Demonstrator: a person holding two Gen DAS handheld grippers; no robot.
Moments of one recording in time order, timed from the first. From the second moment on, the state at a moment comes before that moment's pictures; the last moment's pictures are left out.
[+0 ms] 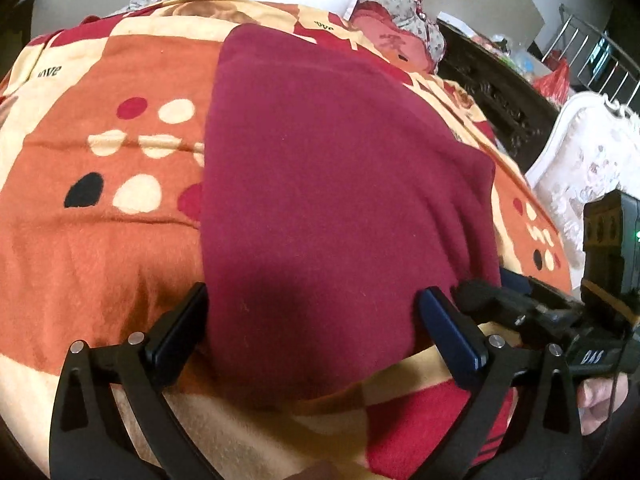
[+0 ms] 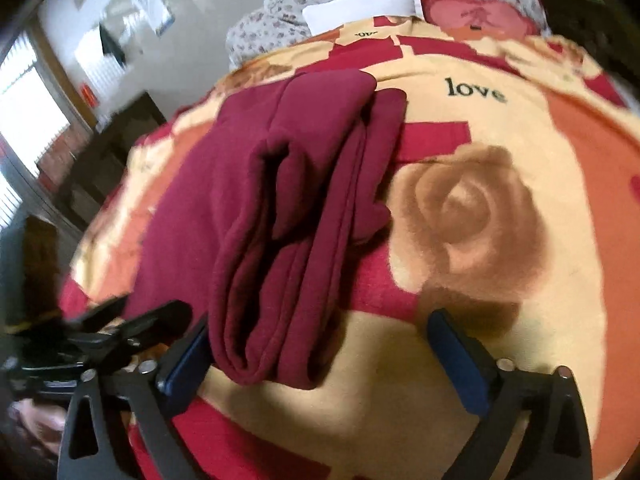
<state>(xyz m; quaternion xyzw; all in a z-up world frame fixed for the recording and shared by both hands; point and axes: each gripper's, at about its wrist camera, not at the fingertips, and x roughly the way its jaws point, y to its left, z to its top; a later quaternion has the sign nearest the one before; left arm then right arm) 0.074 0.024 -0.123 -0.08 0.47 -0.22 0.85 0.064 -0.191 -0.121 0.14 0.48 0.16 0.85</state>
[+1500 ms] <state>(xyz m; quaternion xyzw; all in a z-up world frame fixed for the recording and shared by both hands) -0.005 0.008 -0.047 0.05 0.46 -0.09 0.88 -0.058 -0.180 -0.014 -0.01 0.41 0.04 0.91</state>
